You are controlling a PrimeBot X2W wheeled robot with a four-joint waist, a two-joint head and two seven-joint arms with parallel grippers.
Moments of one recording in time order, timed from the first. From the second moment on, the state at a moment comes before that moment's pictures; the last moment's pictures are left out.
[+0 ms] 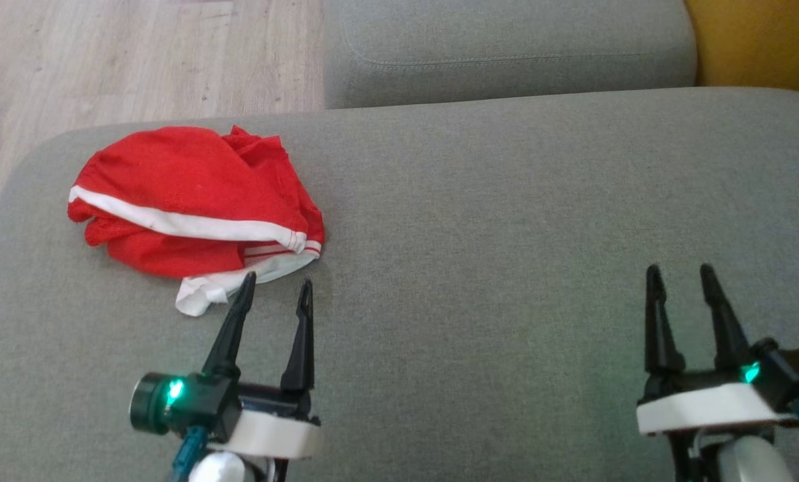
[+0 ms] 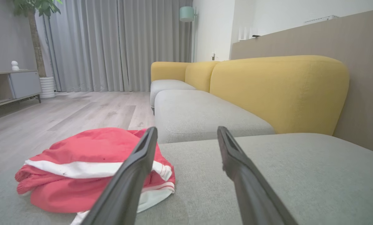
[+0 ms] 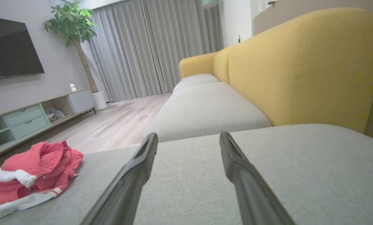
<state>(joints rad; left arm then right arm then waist) -0.07 0.13 -0.40 0.11 -0.25 0.12 -0.24 0.03 -0.04 -0.01 0.13 0.20 0.13 -0.24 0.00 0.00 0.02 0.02</state>
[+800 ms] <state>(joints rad) -0.04 0.07 -0.31 0.22 -0.17 -0.01 -0.25 0.03 -0.04 0.03 0.20 0.27 0.13 -0.25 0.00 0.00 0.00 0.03</state>
